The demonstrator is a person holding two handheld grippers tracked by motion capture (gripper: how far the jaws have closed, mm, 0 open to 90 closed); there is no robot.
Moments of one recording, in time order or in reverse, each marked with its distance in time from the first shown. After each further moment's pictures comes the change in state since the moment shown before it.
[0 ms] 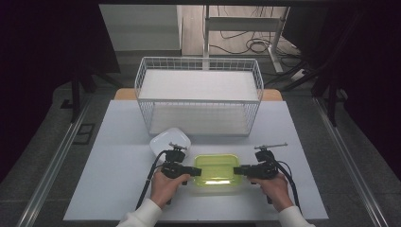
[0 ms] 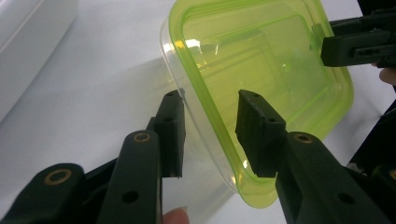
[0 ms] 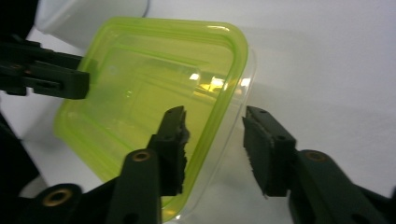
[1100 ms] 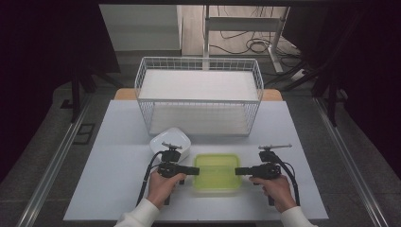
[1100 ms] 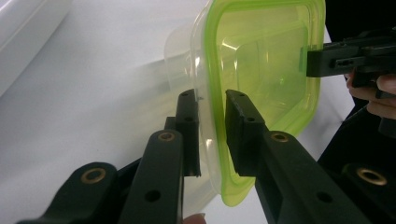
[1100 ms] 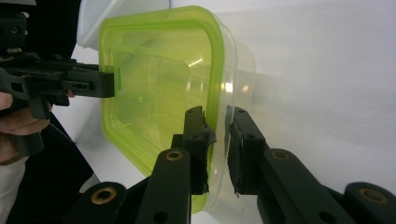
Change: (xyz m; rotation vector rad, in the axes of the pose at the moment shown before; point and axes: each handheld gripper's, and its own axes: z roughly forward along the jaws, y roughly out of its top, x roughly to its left) left arm 0.011 -0.004 -0.009 -0.025 -0.103 -0.042; right arm -0.005 -0.002 -0.007 0.021 0.133 0.142
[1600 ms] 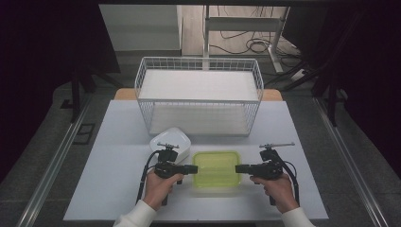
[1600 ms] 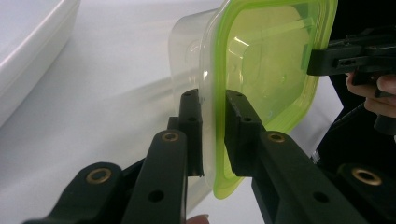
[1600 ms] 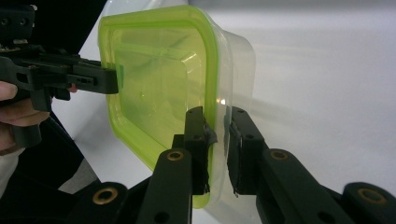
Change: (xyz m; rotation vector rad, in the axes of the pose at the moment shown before) left arm -0.009 -0.002 -0.016 -0.063 -0.011 0.051; right arm 0.021 0.001 -0.014 -0.065 -0.021 -0.128
